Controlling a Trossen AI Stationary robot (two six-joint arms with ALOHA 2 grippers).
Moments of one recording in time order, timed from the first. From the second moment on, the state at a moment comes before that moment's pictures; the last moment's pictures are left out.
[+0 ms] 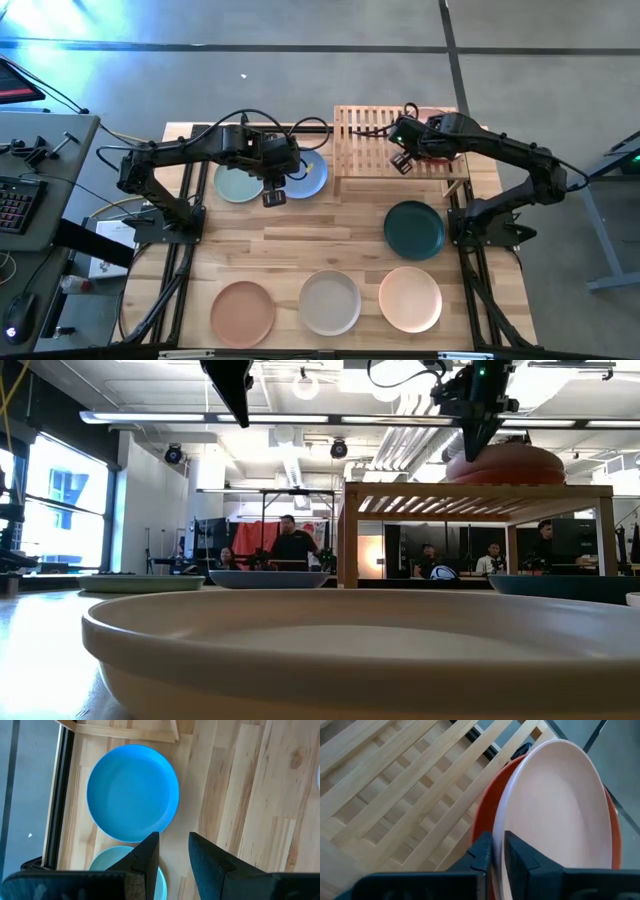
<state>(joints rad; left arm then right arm) 0.11 1.59 1.71 -1.34 -0.22 0.00 -0.38 1.35 1.40 -1.34 0.50 0.36</state>
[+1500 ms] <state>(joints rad) 0.11 1.59 1.68 -1.42 -0.22 -0.04 -0.50 1.36 1.52 -1.35 0.28 0.44</state>
